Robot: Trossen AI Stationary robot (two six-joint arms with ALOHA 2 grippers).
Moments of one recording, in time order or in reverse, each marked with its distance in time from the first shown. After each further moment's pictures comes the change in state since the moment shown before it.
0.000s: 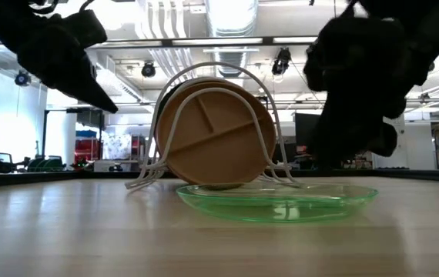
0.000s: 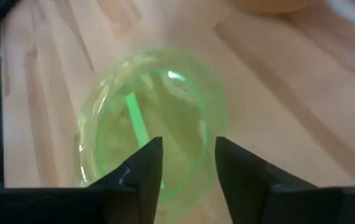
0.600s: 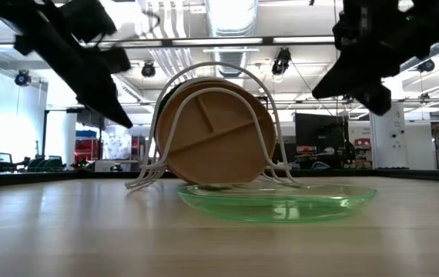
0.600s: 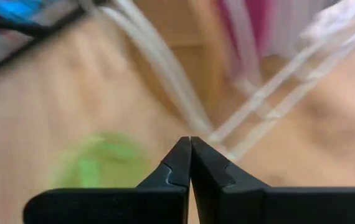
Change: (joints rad) left arm 0.596 0.003 -0.002 0.008 0.517 0.328; right arm -0.088 -0.457 -0.153 -0.117 0.195 -0.164
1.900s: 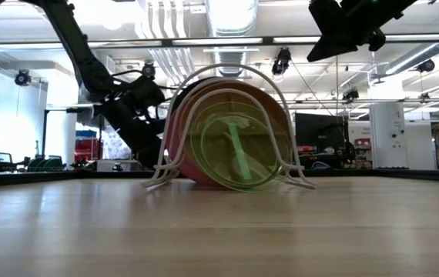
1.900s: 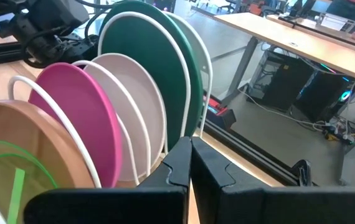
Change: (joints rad) left arm 0.339 0.719 0.146 0.537 0.079 0.300; right arm -0.055 -0.008 0.255 -0.344 0.630 -0.344
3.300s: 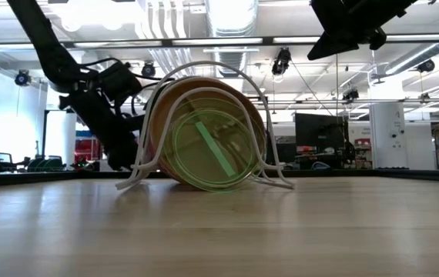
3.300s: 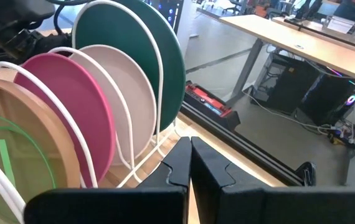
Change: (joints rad) left arm -0.104 -0.242 -0.215 -0.023 -0.288 -0.013; right arm 0.026 0.000 0.000 0.000 0.002 0.000
